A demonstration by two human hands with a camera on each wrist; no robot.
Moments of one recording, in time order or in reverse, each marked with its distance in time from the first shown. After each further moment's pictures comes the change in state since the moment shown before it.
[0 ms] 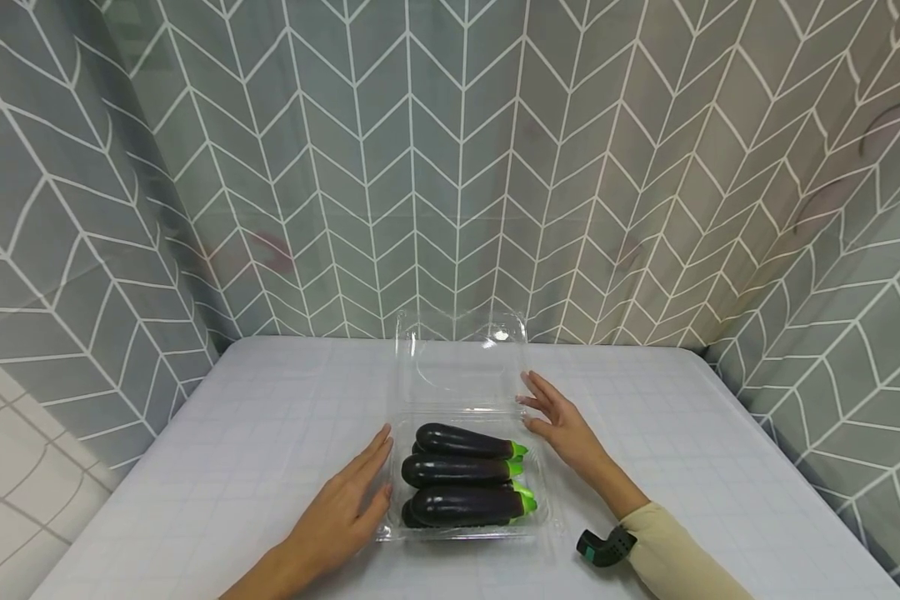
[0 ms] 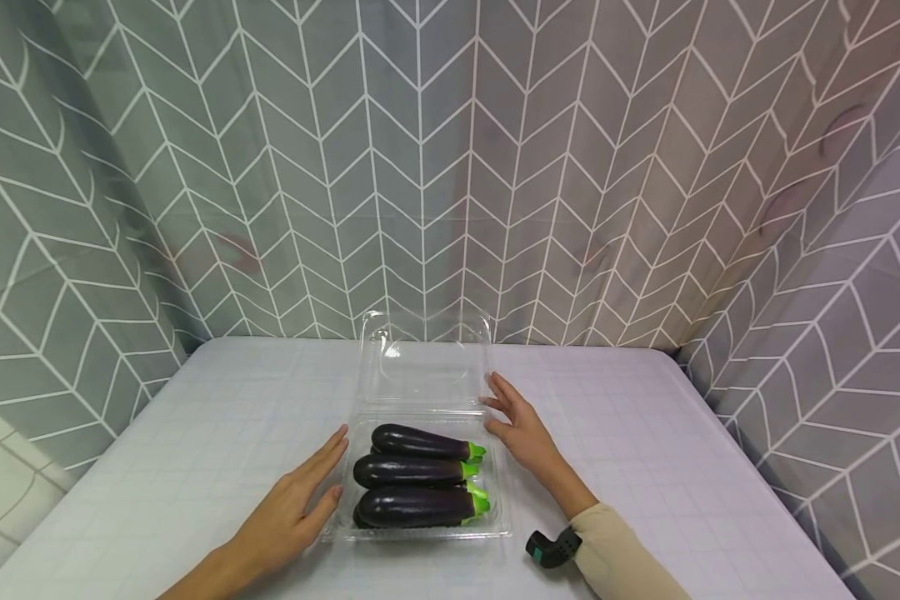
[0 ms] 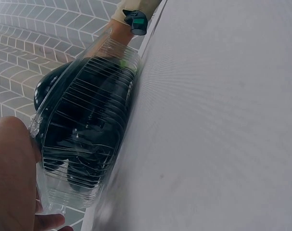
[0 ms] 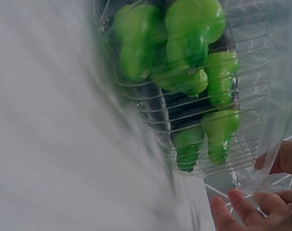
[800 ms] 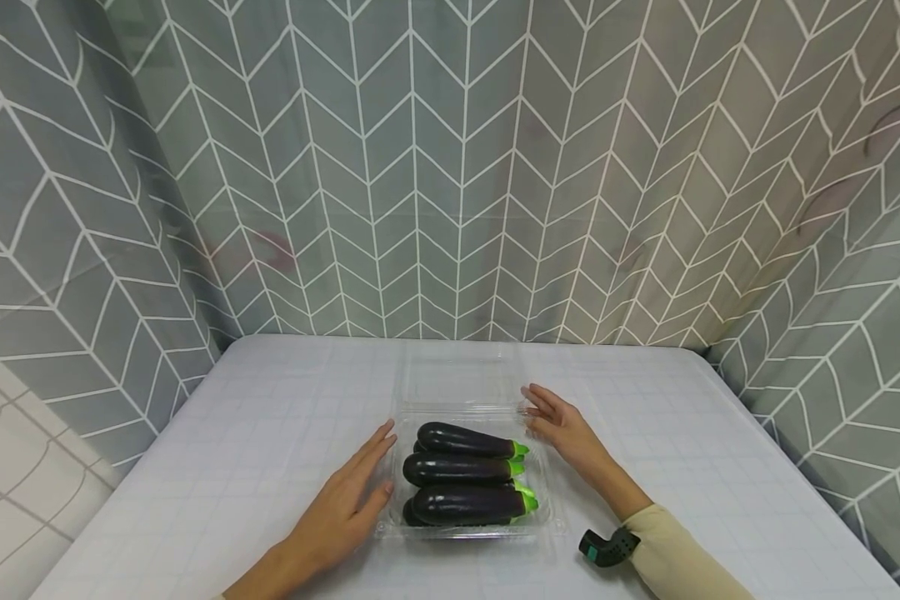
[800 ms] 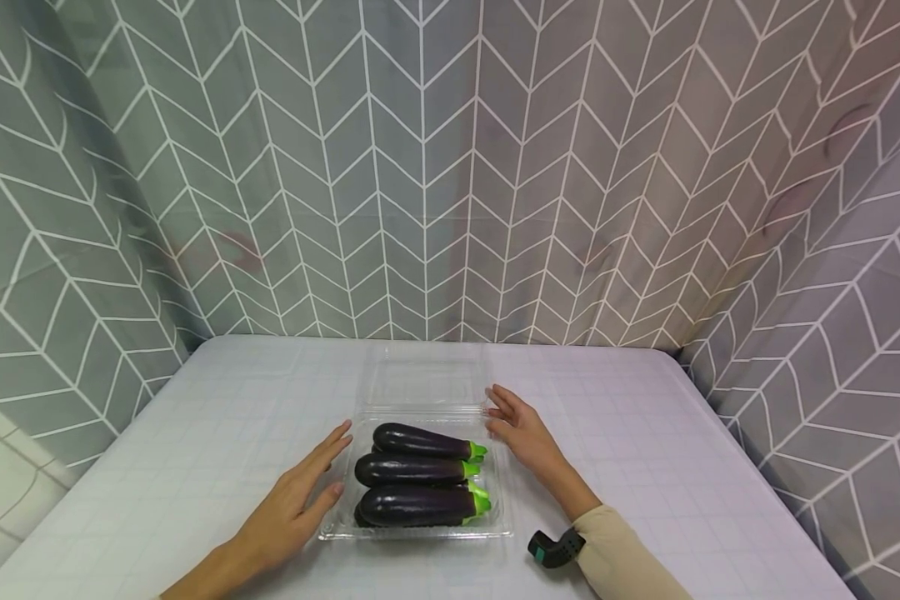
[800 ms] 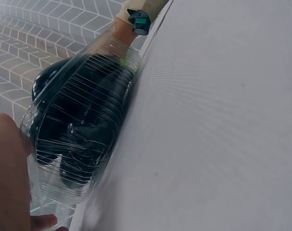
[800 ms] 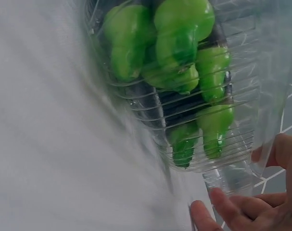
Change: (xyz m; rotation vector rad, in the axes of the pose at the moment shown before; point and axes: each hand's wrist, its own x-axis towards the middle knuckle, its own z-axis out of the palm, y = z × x) left_hand 0.001 -0.006 0.002 -0.104 0.028 0.022; right_hand 0.000 0.031 -0.006 0.115 0.012 0.142
